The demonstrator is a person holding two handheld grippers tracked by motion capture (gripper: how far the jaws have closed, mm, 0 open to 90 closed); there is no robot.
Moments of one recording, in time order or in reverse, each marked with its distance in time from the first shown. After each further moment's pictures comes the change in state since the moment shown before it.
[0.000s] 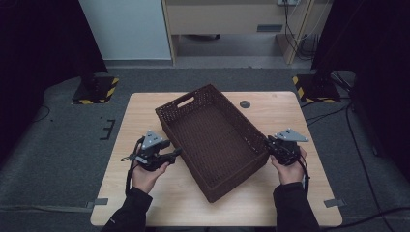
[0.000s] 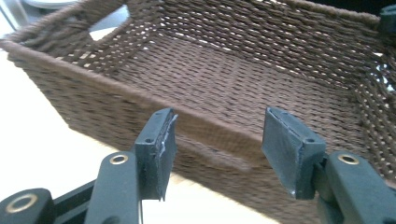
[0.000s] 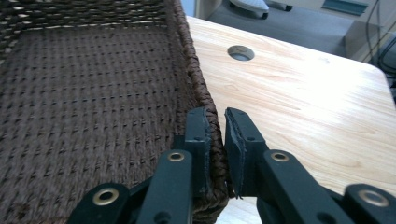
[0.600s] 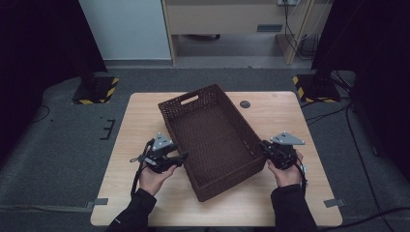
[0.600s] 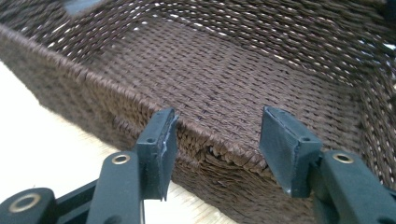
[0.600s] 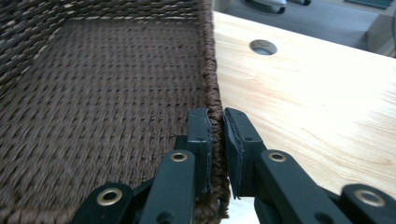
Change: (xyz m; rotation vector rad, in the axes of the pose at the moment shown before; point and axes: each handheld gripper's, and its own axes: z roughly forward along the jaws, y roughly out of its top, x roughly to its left) left arm -0.024 -0.005 0.020 0.055 -0.020 0.039; right arm 0.015 -0.002 -0.005 0.019 0.055 -0.004
